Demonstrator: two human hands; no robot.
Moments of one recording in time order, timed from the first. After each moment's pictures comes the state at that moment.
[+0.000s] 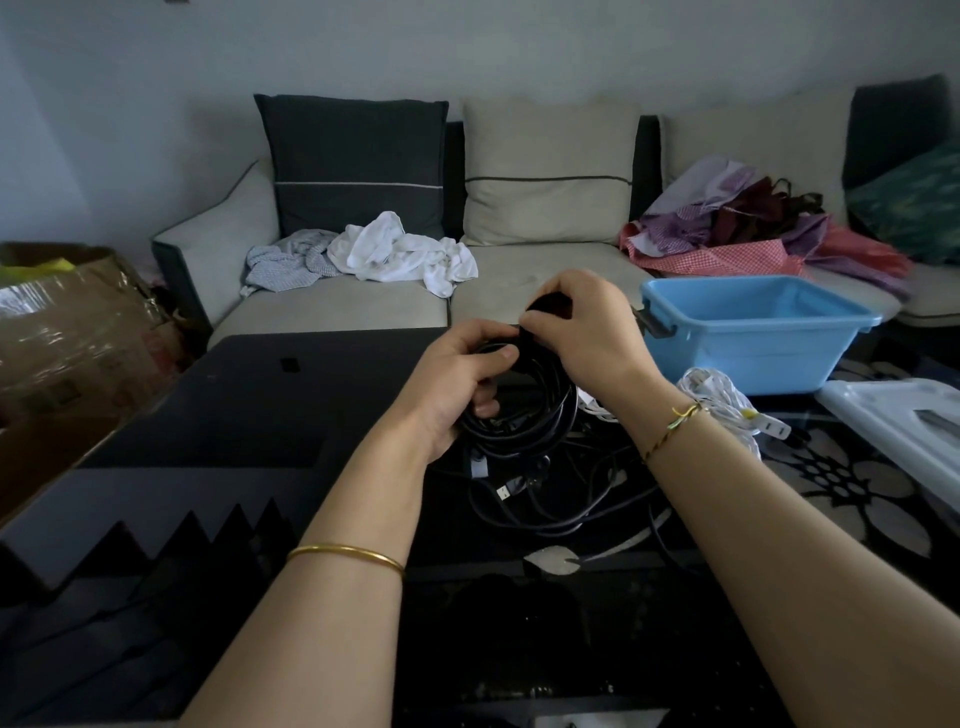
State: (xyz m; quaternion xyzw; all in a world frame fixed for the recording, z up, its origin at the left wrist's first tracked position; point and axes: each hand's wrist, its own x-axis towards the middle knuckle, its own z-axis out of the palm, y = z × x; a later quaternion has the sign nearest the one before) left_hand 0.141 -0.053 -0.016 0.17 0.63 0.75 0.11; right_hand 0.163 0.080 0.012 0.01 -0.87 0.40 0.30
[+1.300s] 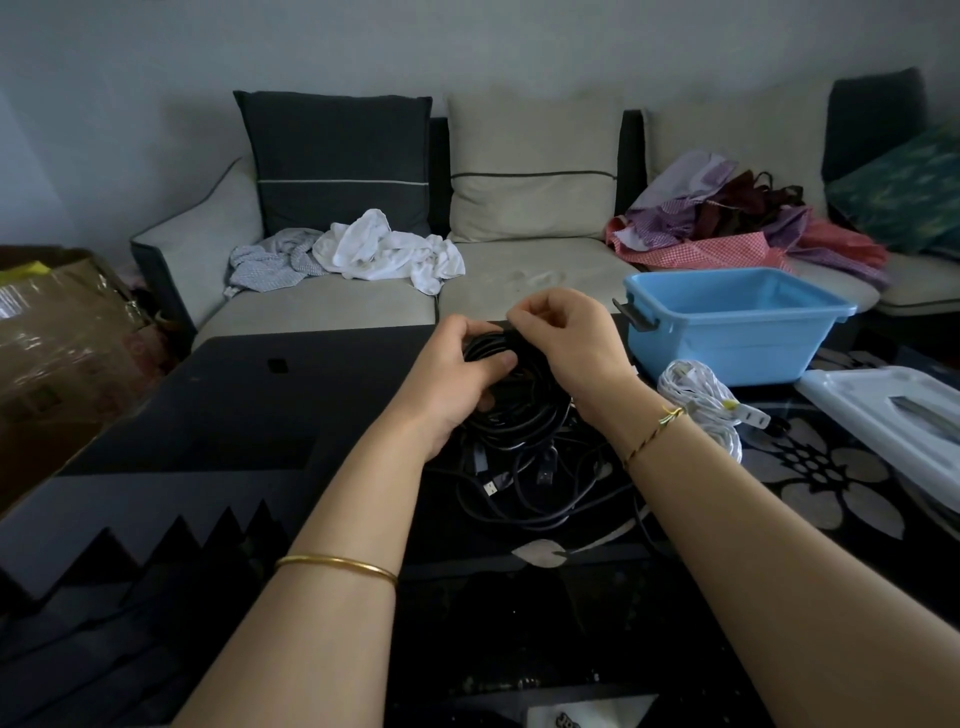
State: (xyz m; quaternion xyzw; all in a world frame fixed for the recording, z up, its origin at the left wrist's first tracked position) left_hand 0.145 -0.044 -0.017 0.18 0.72 0.67 0.04; right_hand 0.160 0.081 -0.007 -0.04 -0.79 0.56 0.26
